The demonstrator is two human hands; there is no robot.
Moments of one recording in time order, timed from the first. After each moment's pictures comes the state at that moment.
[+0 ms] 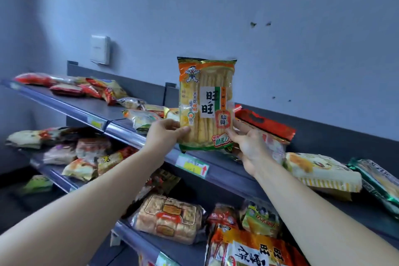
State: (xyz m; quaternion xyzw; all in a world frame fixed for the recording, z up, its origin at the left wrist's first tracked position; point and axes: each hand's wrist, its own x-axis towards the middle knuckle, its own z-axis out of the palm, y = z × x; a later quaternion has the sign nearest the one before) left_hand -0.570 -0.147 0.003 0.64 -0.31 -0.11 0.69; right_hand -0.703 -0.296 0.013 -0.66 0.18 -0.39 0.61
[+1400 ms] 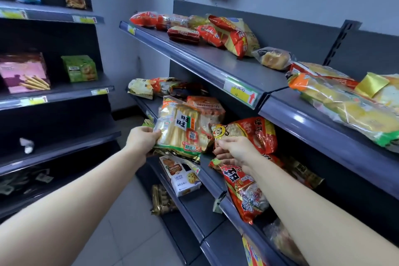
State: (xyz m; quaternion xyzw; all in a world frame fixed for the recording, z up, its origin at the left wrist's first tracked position) left_hand -0.168 0.053 -0.202 0.74 0.07 -0.09 0.66; right_hand -0.270 -0.158 -0.173 -0.74 0.26 -0.02 0.62
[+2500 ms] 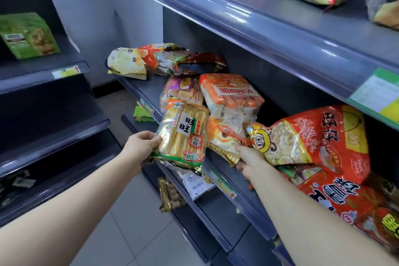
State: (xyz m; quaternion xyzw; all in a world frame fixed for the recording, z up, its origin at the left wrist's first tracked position) left_hand 0.034 0.049 -0.315 0.74 0.07 -0.24 0.62; right_hand -0.057 -0.195 -0.348 -0.53 0.54 -0.05 0.66
